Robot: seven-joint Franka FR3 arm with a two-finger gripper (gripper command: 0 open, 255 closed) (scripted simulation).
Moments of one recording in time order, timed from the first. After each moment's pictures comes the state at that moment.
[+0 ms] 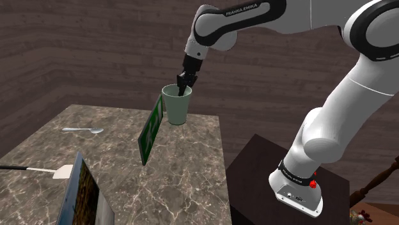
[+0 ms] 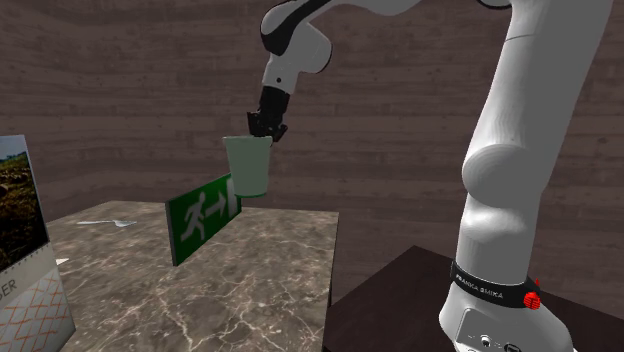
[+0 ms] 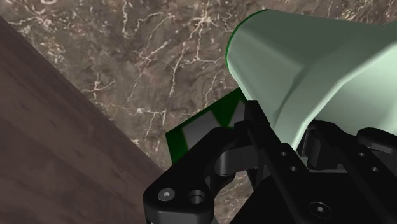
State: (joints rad) arm 0.11 -0.14 0.05 -2.12 0.34 2.10 -0.14
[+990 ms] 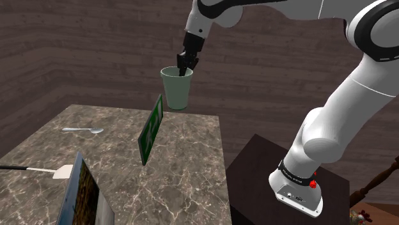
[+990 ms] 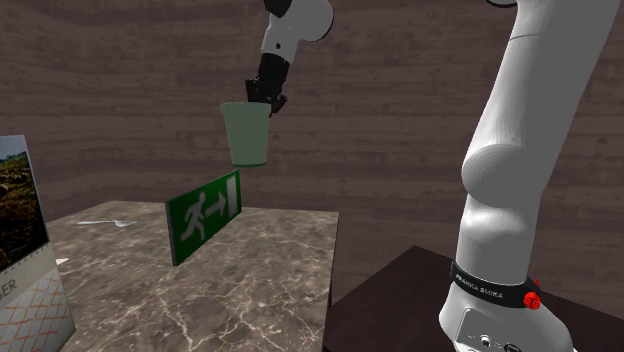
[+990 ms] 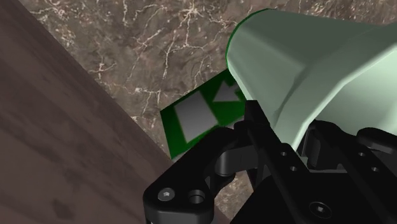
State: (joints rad) arm 0.10 -0.16 0.05 -1.95 0.32 1.90 -0.08
